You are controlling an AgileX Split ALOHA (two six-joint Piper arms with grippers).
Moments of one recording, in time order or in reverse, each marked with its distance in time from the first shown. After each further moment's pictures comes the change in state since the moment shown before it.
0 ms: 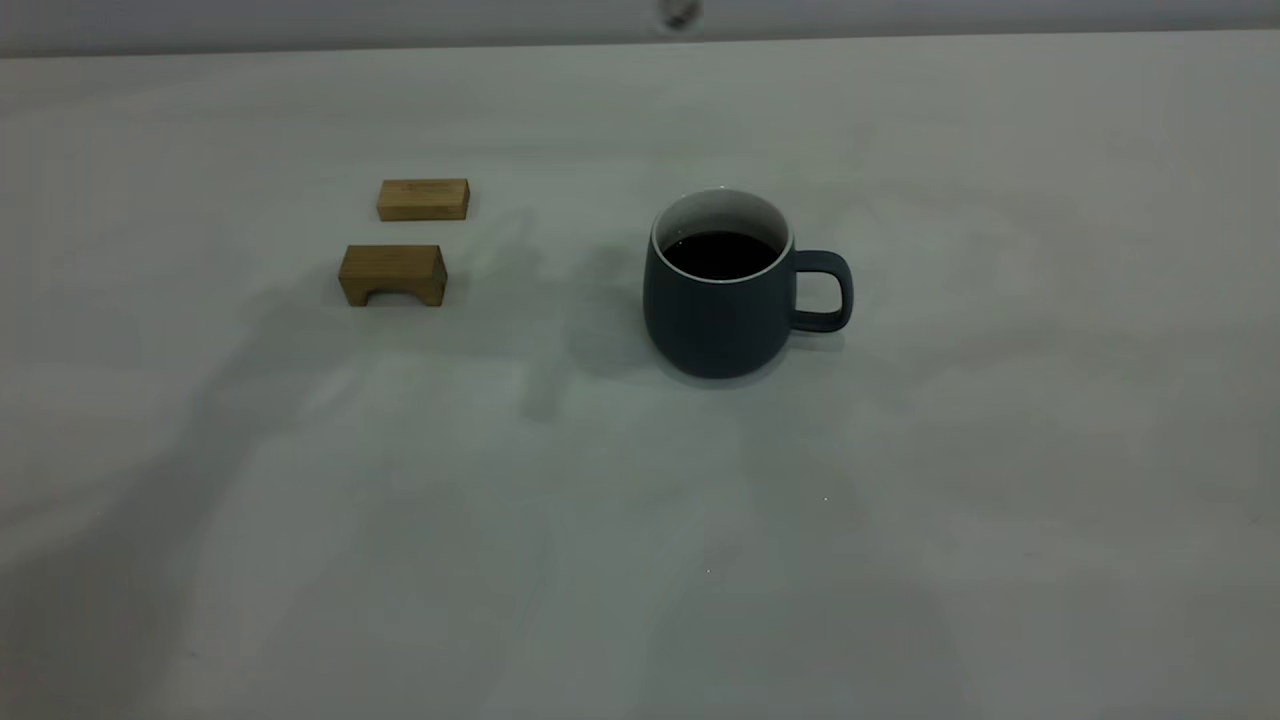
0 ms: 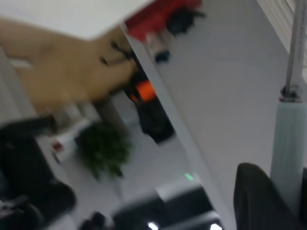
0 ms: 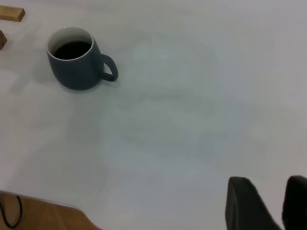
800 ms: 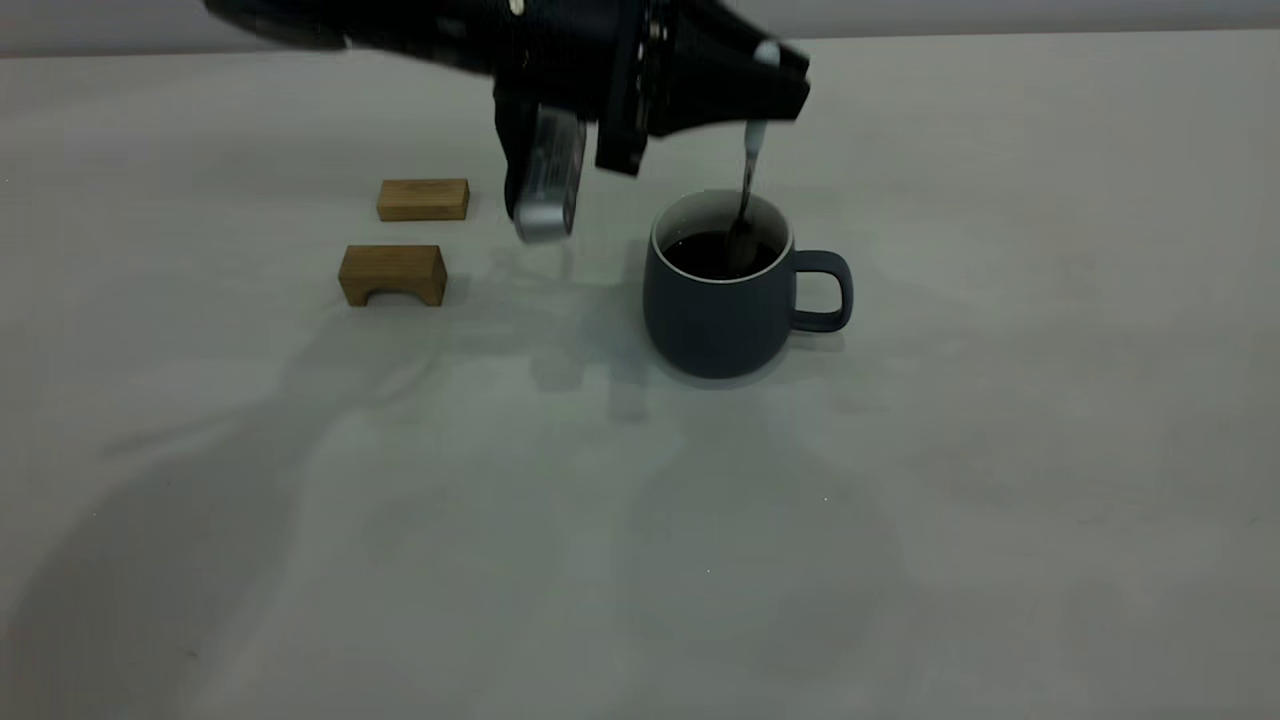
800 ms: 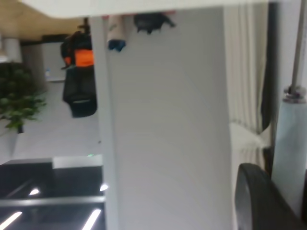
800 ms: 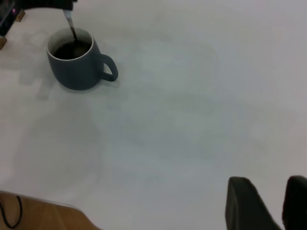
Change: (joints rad) left arm -0.033 0.322 0.000 -0.277 -0.067 -0.069; right arm 0.000 0.000 0.000 0.000 0.000 0.000
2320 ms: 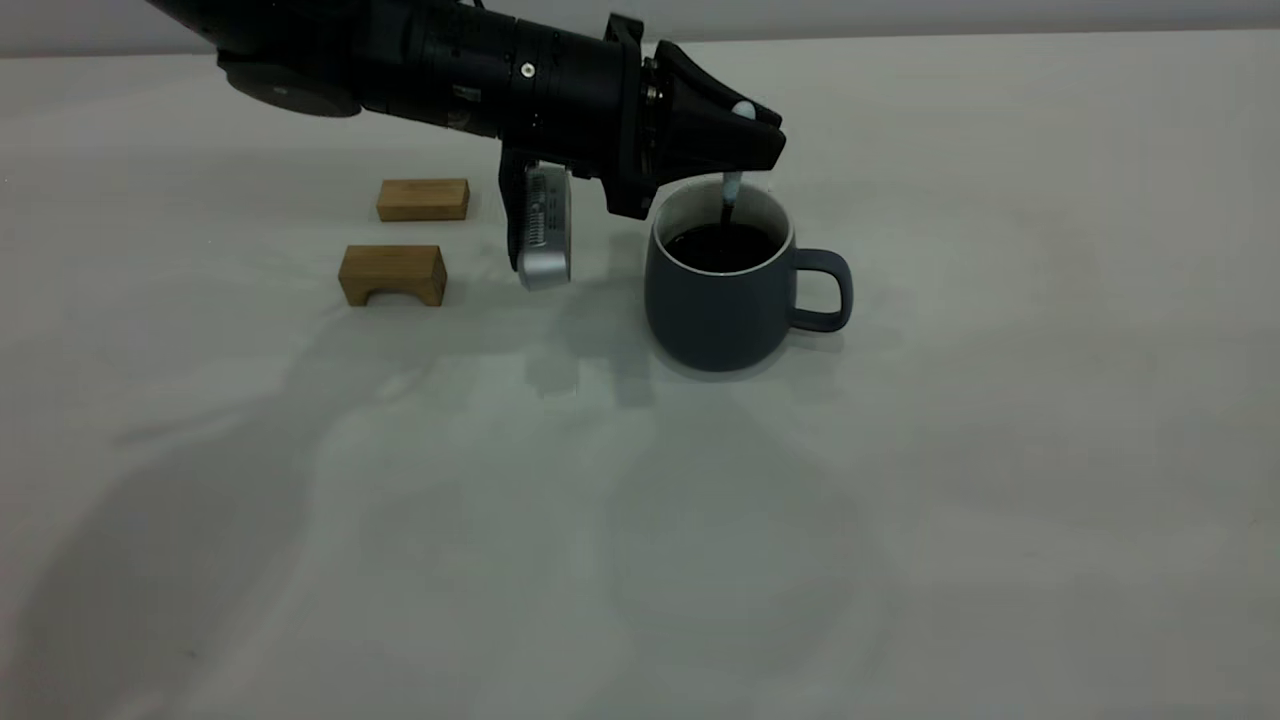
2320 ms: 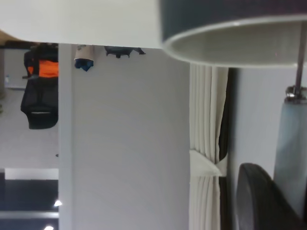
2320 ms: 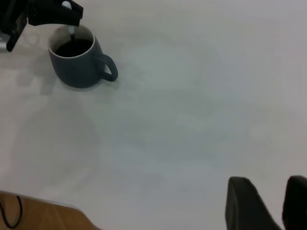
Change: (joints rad) left arm 0.008 0.064 -0.007 -0.077 -0.077 0.018; right arm 0.000 0.000 0.000 0.000 0.000 0.000
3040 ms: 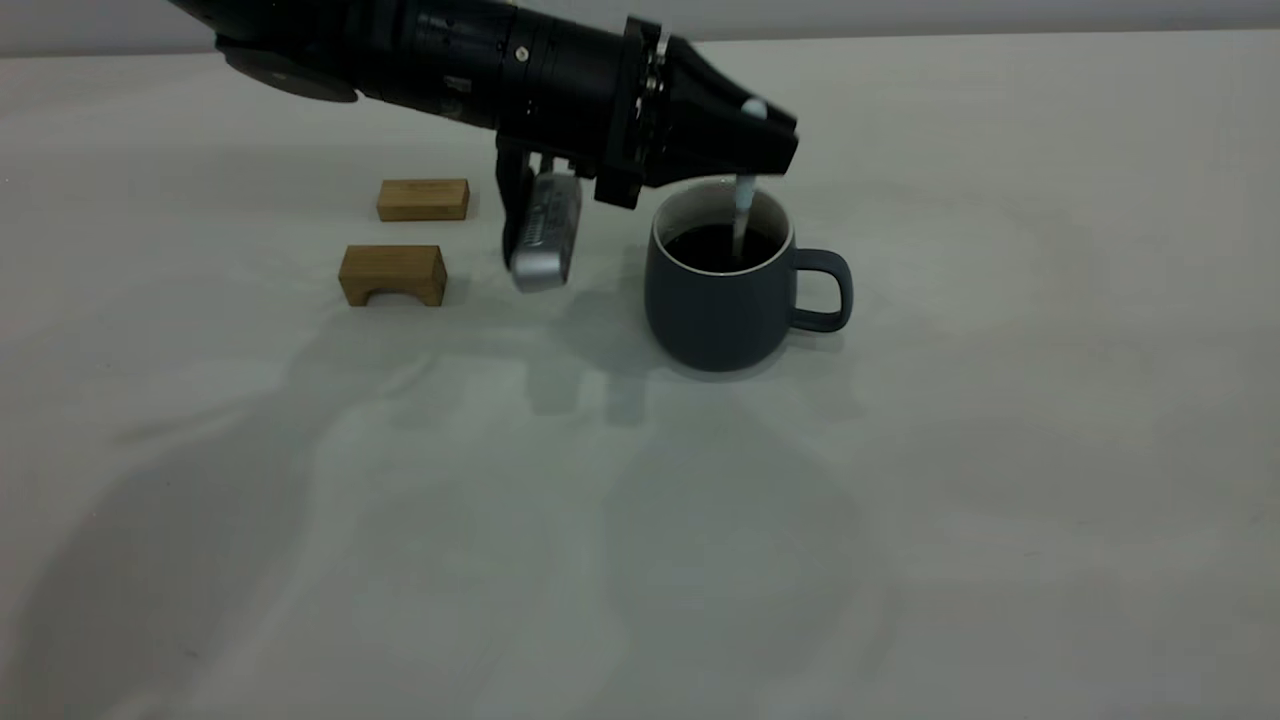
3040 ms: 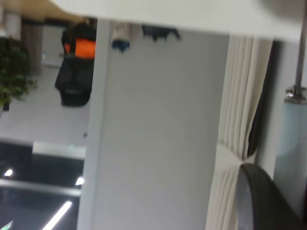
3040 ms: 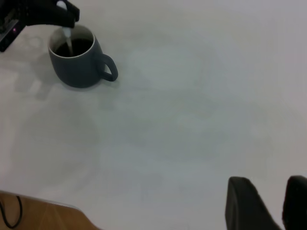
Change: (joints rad) left arm 0.008 0.000 -0.026 0.120 0.097 -0.186; right arm 0.000 0.000 0.000 0.000 0.000 0.000
